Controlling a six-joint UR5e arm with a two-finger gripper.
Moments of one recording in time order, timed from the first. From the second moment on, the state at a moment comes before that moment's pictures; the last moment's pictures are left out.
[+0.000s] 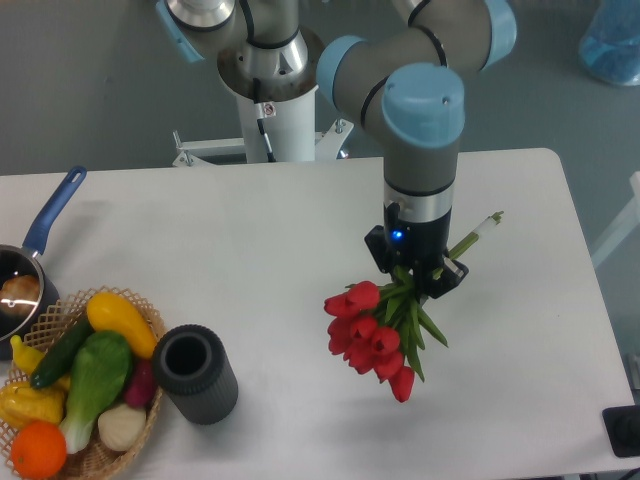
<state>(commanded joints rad) 2.56 -1.85 -1.52 -1.05 1.45 1.20</state>
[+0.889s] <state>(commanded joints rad) 2.57 -1.81 -1.52 -0.82 0.93 0.90</state>
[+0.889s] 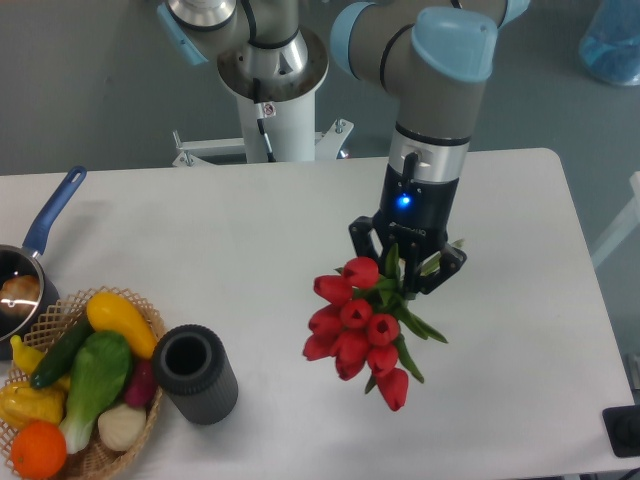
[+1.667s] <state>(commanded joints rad) 2.50 -1.84 -1.57 -0.76 0.51 0.82</state>
